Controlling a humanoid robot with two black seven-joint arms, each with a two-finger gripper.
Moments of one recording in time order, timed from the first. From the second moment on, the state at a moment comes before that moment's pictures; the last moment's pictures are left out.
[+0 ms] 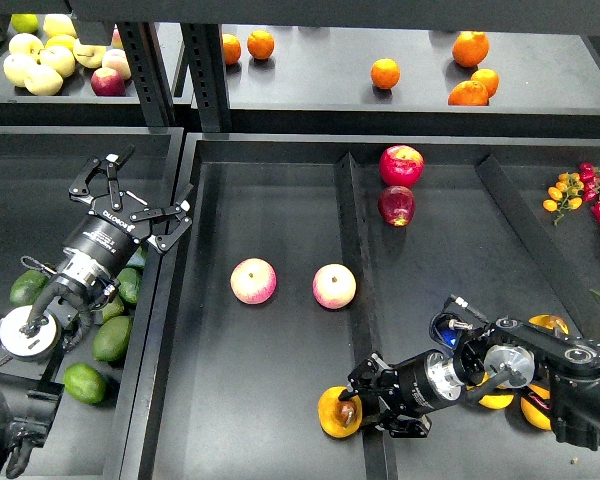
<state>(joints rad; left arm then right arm) -0.25 0.00 -1.59 -1.02 0.18 -0.49 0.33 0.65 -0.20 0.25 0.80 -0.36 0.58 -0.49</state>
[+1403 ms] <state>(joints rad) -0.23 0.00 -1.58 -1.02 0.18 -0.49 0.33 0.76 -0.28 0.38 0.73 -0.13 0.58 -0.49</state>
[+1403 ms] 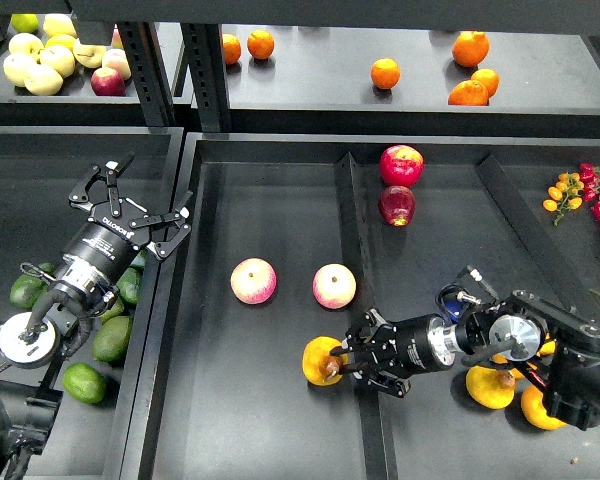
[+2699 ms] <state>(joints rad) -0.23 0.00 -1.57 -1.02 0.18 -0.49 0.33 0.70 -0.32 0.19 0.52 -0.03 0.58 -0.49</state>
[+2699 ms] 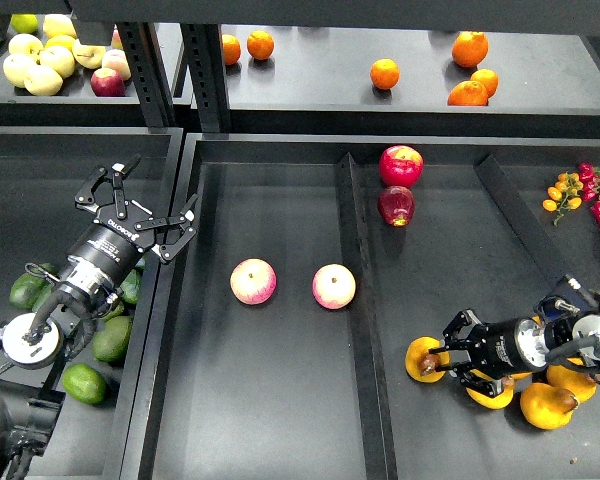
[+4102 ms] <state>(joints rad) -0.24 0.00 -1.55 -1.02 0.18 -0.49 0.34 0.72 -0.31 0.91 0.42 0.19 0.58 -0.49</state>
